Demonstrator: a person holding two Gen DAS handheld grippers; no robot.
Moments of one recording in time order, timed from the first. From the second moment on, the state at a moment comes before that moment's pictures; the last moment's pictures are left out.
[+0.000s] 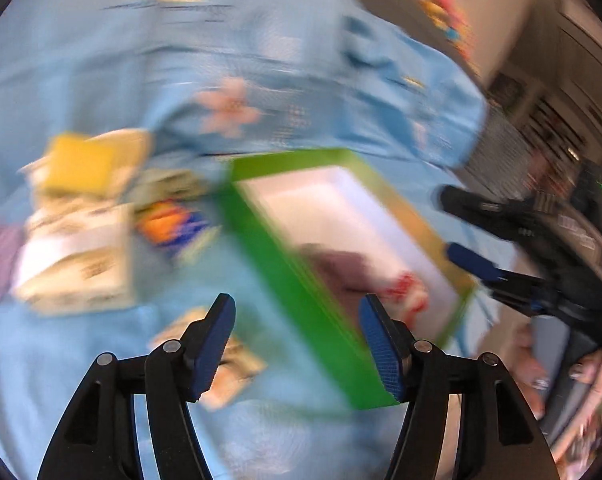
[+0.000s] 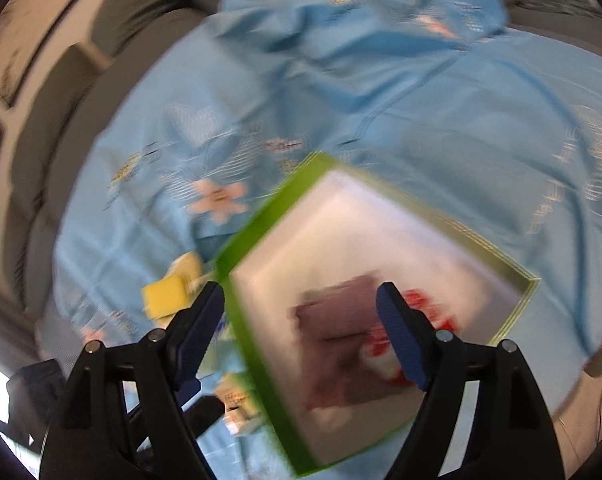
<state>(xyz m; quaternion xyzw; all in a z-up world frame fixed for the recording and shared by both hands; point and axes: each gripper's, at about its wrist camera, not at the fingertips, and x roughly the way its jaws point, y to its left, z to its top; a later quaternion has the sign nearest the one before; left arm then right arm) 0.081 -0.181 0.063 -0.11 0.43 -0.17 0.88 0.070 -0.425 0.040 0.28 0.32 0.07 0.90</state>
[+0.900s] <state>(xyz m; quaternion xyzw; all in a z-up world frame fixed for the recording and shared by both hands) 0.062 -0.116 -0.025 -0.23 0.48 -0.10 0.84 0.122 -0.240 -0.031 0.09 0.50 0.20 0.84</state>
